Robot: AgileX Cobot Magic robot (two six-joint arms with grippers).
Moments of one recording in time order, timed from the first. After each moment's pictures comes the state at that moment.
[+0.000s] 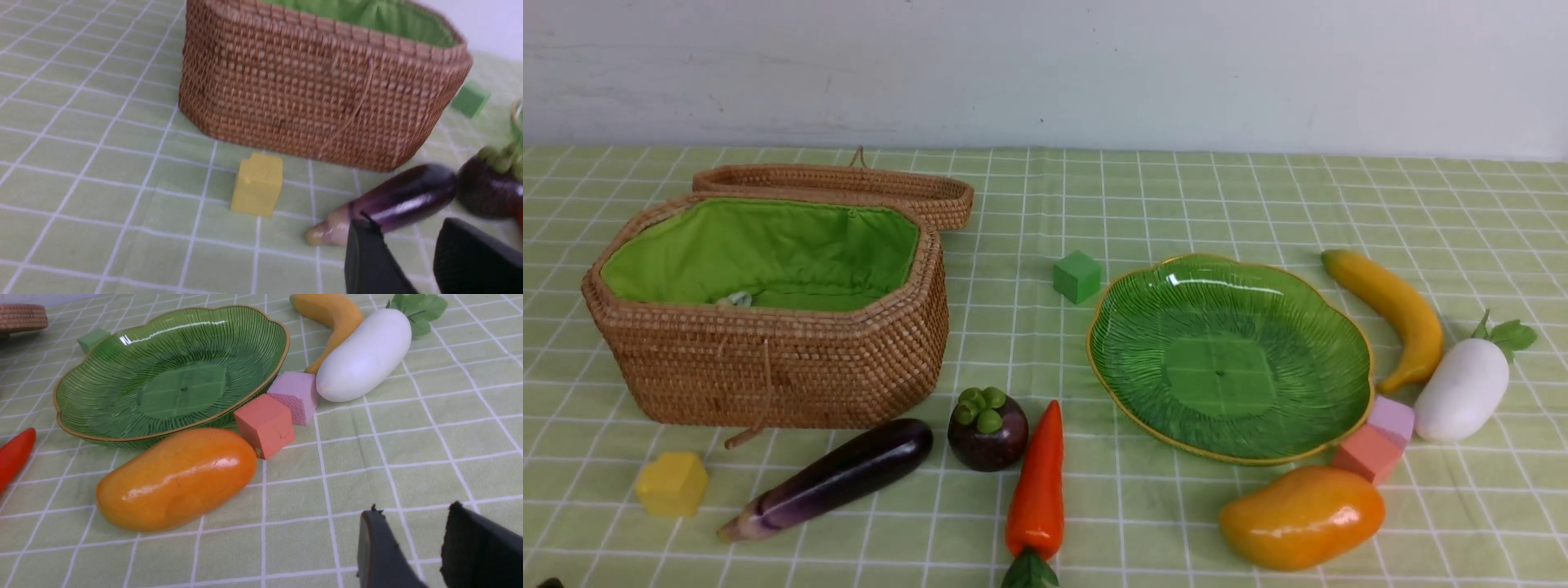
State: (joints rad) right arm -0.03 -0.01 0.02 0.18 0.39 0.00; left arm -0.04 -0.01 0.03 -0.11 0.18 -0.25
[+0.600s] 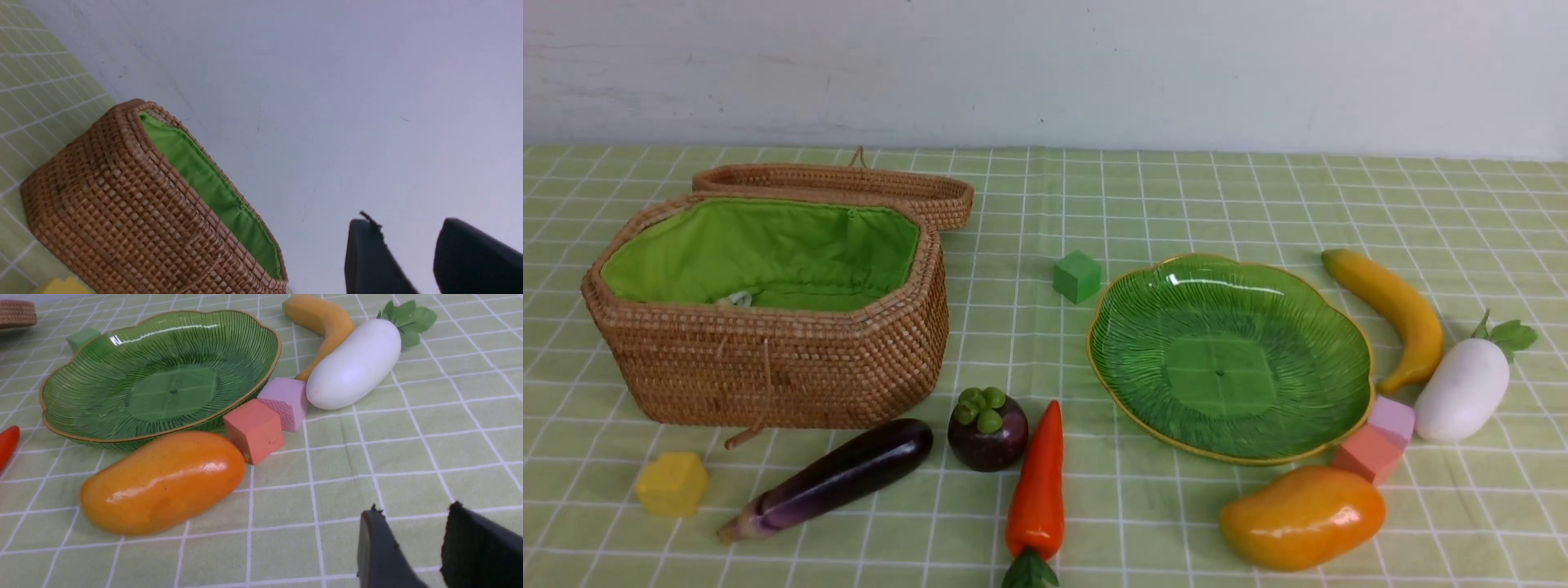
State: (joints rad) right arm -0.03 -0.01 0.02 0.14 0.37 0.00; left arm -0.04 -0.01 0.01 -0.38 -0.16 -0.59
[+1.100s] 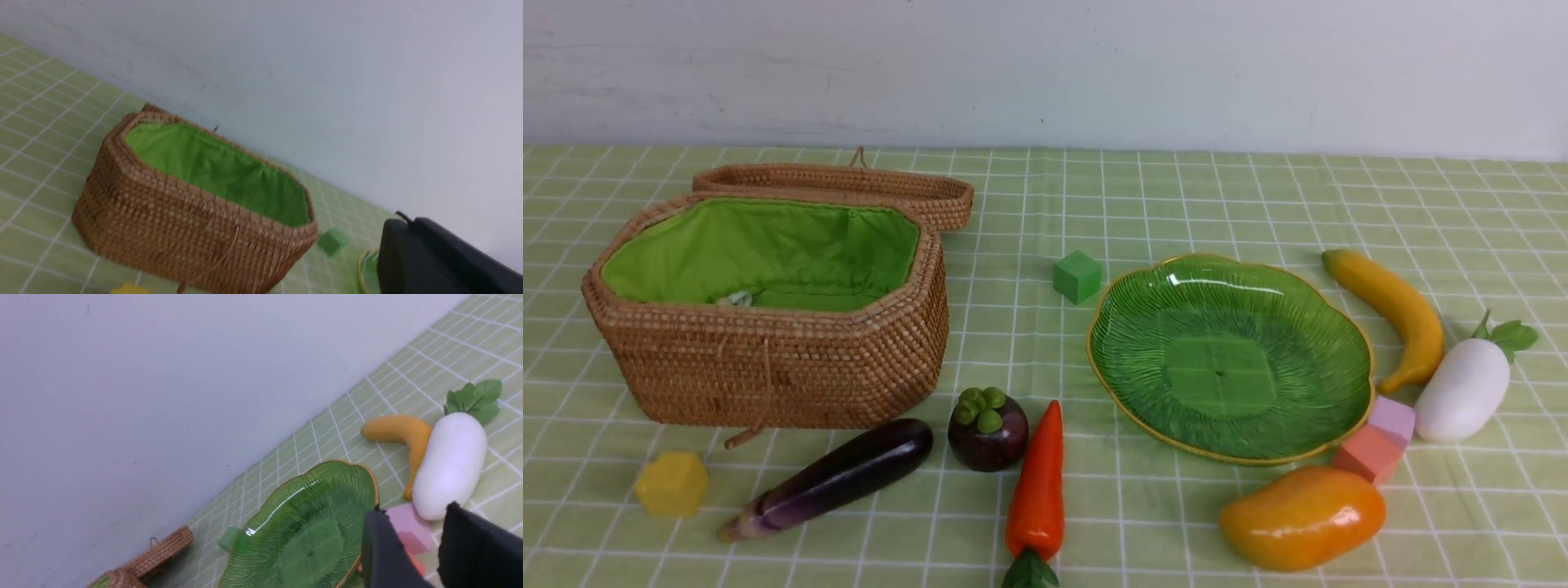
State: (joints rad) right arm -0.03 -0.01 0.02 0.64 0.08 0.11; left arm -0.04 0.17 -0.45 -0.19 0.43 -0.36
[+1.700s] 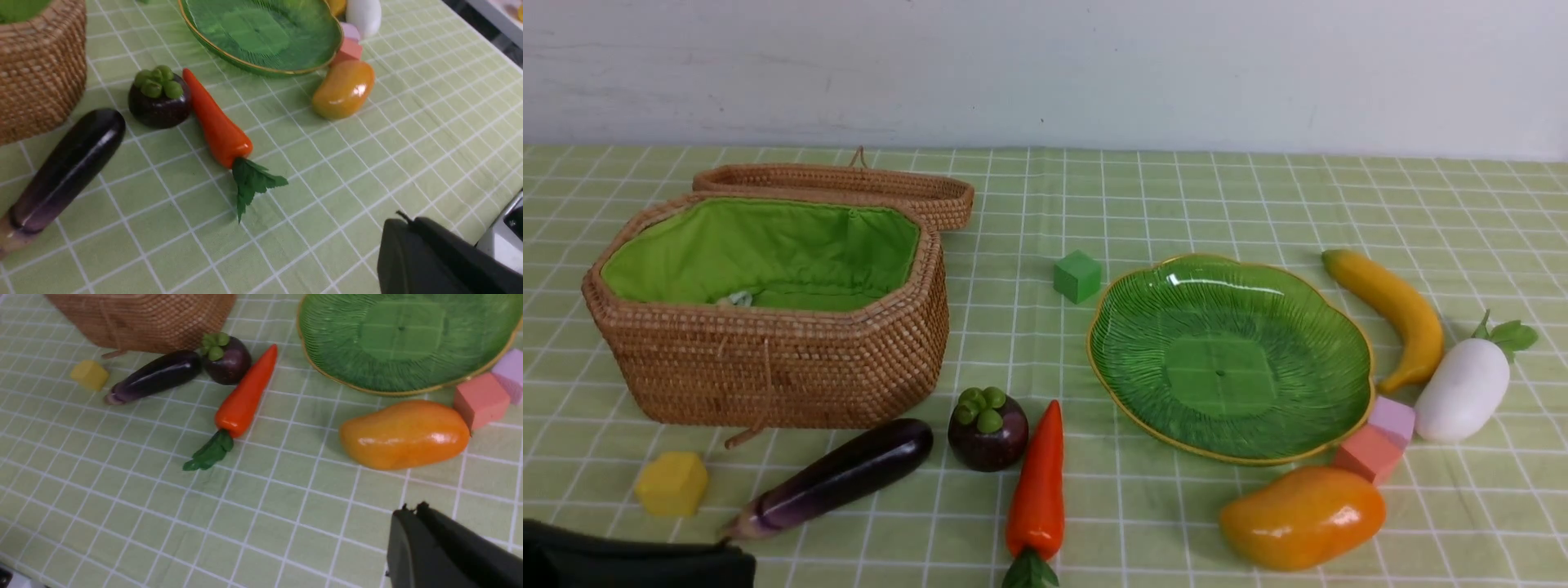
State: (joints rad) right arm 0.07 0.49 -0.79 0.53 1.08 -0.25; left arm -0.32 0.56 -0.68 -0.60 0.84 0.28
